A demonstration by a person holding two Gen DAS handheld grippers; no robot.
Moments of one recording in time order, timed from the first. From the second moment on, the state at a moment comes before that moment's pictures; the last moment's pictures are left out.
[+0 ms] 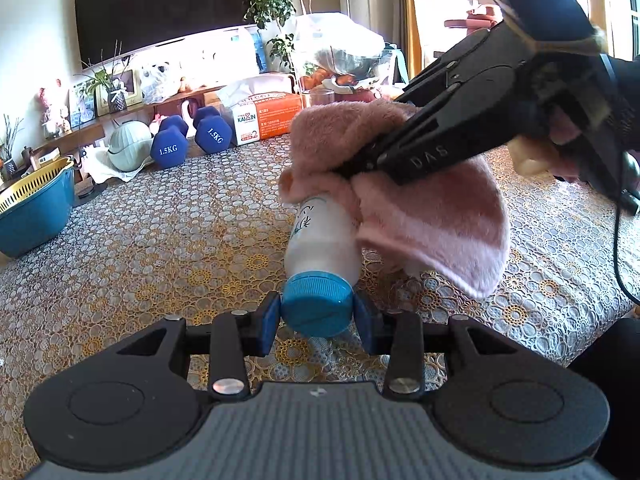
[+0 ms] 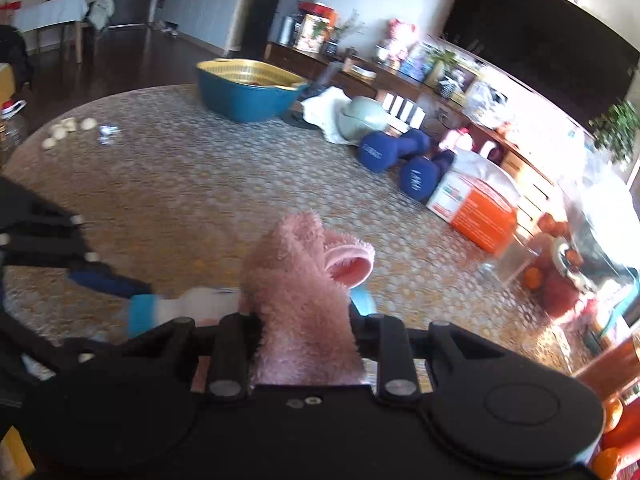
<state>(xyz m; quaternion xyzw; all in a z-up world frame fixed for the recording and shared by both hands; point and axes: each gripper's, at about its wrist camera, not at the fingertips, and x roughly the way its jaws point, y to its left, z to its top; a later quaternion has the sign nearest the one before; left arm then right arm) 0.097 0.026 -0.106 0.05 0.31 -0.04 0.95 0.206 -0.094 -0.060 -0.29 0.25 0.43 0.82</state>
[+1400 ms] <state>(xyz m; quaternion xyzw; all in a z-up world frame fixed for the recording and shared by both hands) 0.102 0.041 -0.109 0.03 0.31 -0.04 0.95 0.132 -0.081 -0.058 -0.30 0.23 0.51 0.77</state>
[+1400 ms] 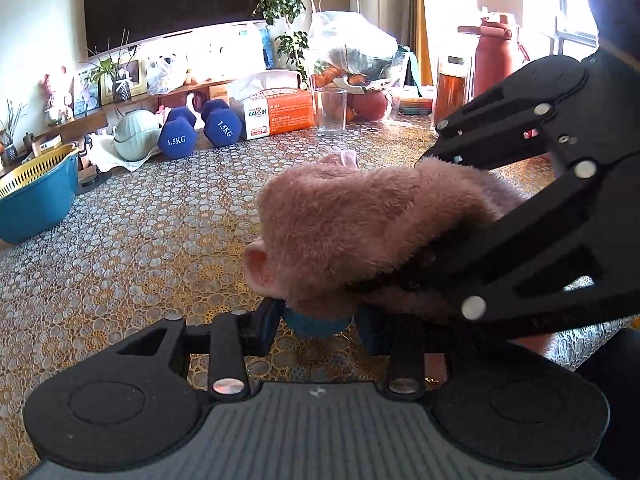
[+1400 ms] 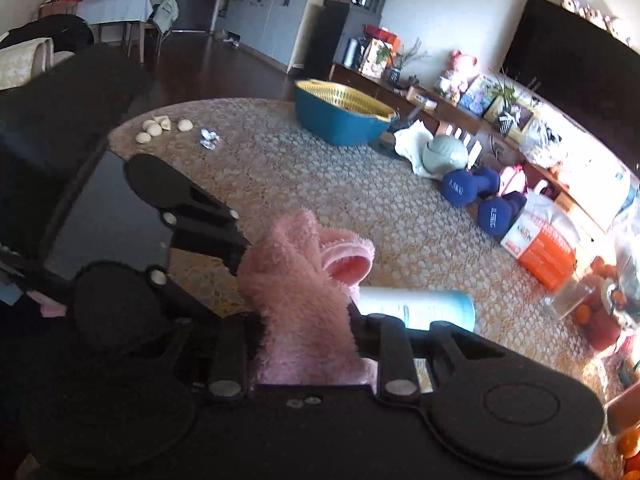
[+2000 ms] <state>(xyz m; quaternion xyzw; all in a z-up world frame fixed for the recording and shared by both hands) 0.100 0.047 -0.109 0.02 0.31 -0.04 0.95 0.192 -0.067 -0.061 -0.37 0.20 0.45 0.79</state>
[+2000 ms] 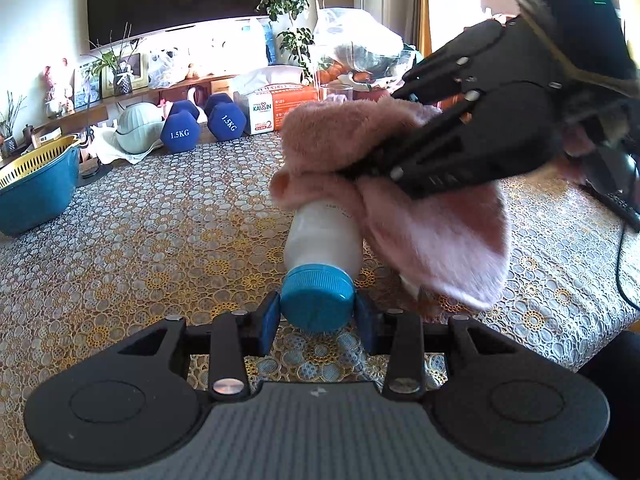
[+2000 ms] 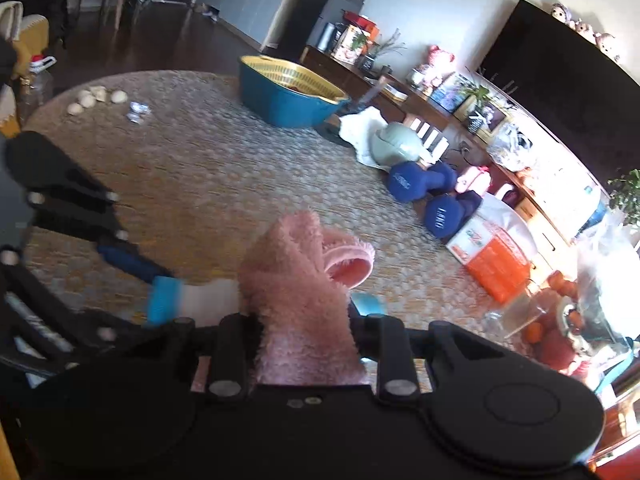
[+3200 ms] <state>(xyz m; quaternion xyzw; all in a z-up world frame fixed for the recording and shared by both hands) 0.059 0.043 -0.103 0.00 0.32 -0.04 0.95 0.108 -0.074 -0.048 -0.35 0.17 0.50 0.77</state>
